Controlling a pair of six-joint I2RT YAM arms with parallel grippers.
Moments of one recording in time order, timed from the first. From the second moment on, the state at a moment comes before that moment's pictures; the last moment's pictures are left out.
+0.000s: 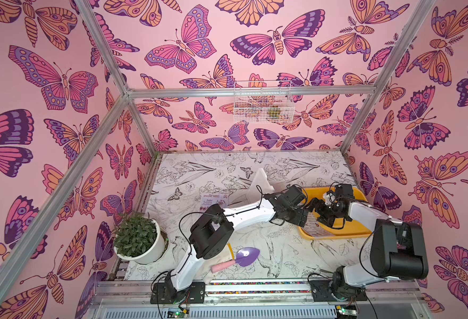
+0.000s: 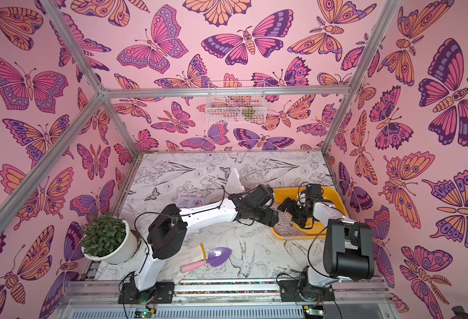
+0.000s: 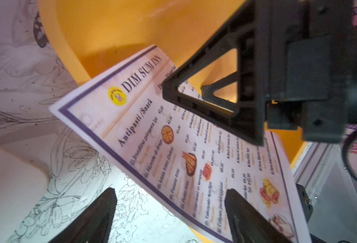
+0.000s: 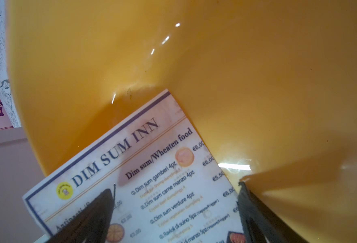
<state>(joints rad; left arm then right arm) -1.05 2.14 1.73 -0.50 0.14 -0.57 -0.13 1.50 0.76 -0.47 -0.47 0.46</state>
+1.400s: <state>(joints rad) -1.03 2.19 1.77 -0.45 -0.08 -0.70 -0.13 1.50 0.75 -0.47 -0.47 0.45</state>
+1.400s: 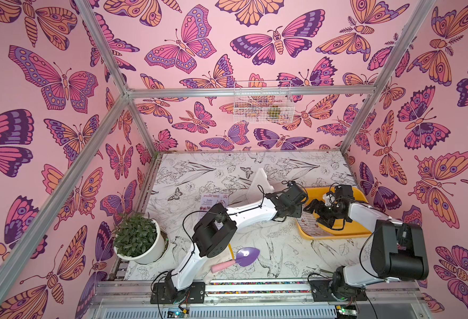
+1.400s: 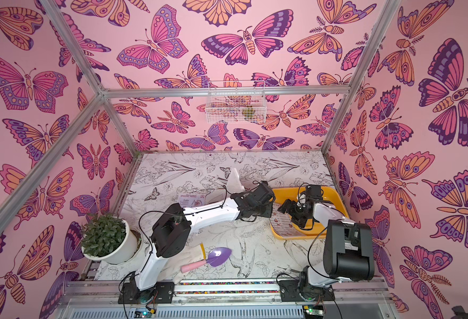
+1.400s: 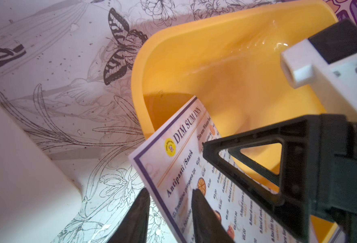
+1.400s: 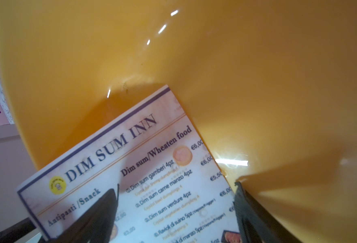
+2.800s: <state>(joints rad) -1.03 2.19 2.04 -0.44 0.06 -0.40 -0.31 1.15 0.86 -0.51 -0.46 0.50</state>
